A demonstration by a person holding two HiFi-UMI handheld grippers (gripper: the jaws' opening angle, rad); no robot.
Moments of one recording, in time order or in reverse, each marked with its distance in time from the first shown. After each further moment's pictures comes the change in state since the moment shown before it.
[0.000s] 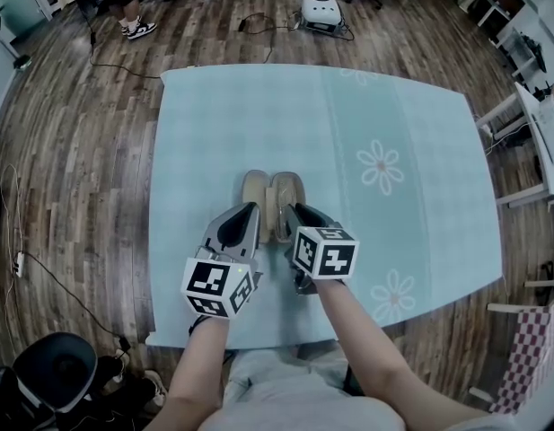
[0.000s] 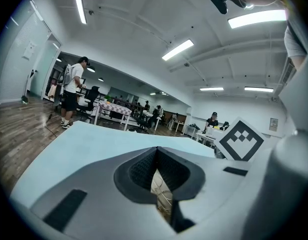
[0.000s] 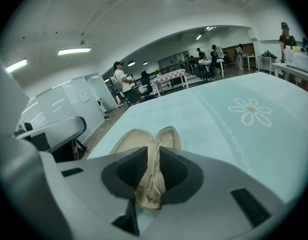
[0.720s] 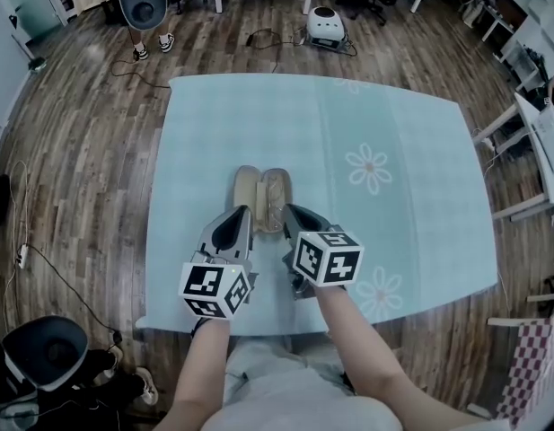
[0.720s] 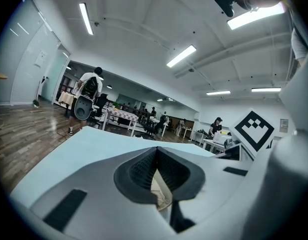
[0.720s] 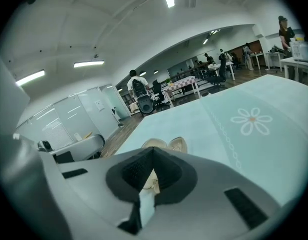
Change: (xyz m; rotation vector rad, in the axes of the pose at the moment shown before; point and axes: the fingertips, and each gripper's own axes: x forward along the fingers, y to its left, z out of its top) left arm -0.029 -0.034 0.012 -0.013 -0.076 0.102; right arm -0.063 0.019 0.023 -0.018 -0.099 0.158
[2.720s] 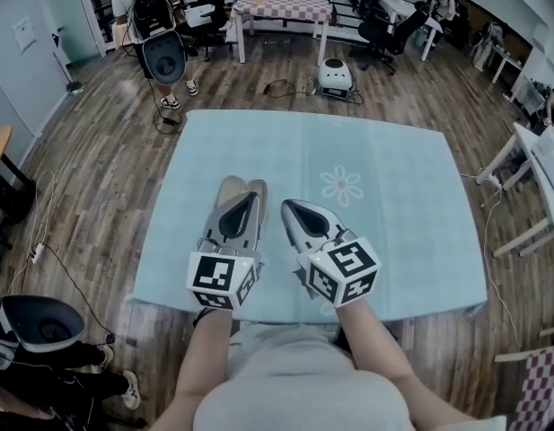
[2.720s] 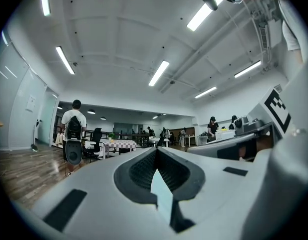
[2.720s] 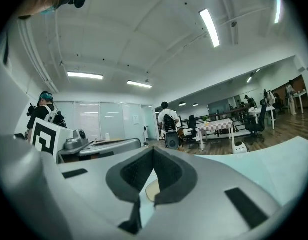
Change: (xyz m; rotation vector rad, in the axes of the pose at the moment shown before) left arm -0.039 -0.140 0.080 0.297 -0.237 0.042; right arm -0.174 0.047 0.078 -0.418 -0.352 0.340
